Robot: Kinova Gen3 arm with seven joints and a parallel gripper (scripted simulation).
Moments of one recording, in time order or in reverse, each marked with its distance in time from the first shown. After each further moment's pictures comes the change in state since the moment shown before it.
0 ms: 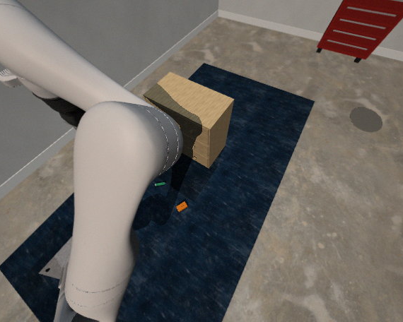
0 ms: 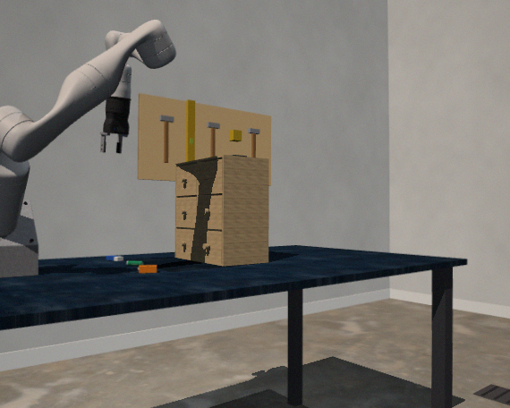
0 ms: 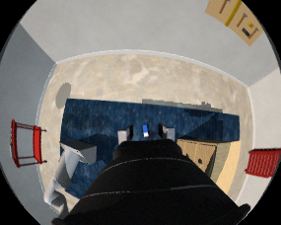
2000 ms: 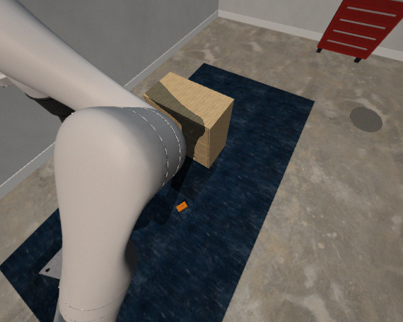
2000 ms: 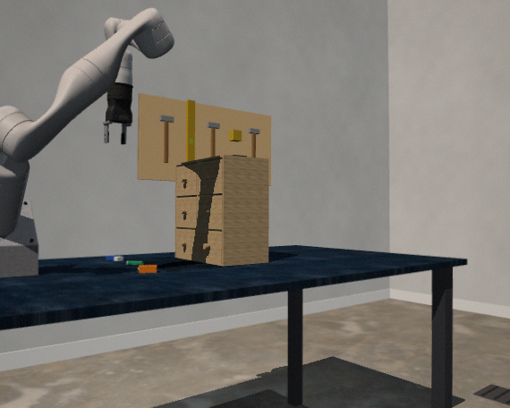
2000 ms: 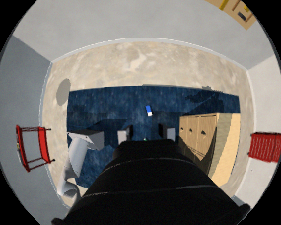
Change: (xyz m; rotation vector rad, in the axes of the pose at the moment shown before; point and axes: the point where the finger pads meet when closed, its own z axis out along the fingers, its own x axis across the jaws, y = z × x) arm -0.020 0.059 -0.034 -0.133 -0.022 0.086
